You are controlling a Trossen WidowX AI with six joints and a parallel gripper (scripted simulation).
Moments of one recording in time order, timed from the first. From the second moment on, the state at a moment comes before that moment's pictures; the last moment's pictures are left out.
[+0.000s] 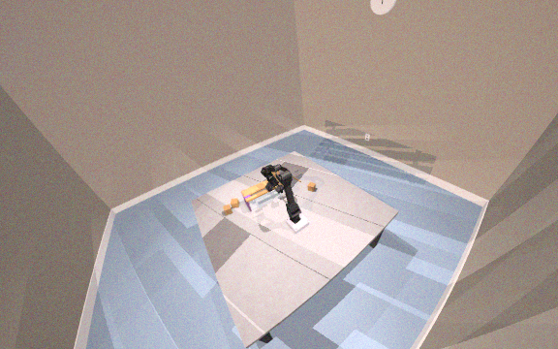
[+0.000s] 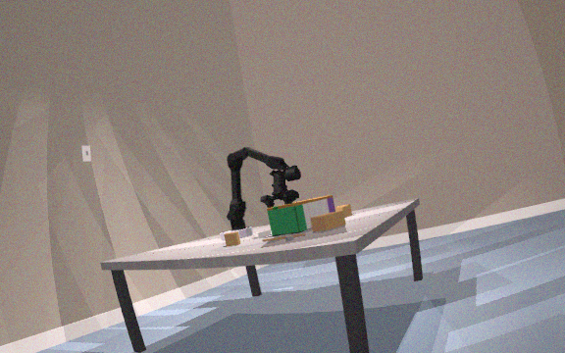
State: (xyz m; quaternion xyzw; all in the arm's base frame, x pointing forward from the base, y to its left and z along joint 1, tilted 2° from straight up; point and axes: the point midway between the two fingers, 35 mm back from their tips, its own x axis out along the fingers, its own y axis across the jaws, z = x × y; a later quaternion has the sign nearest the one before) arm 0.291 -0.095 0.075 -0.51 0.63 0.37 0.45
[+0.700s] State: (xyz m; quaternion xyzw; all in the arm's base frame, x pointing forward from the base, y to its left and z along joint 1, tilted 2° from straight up) arm 0.286 -0.116 0.075 -0.51 0.63 0.37 0.45
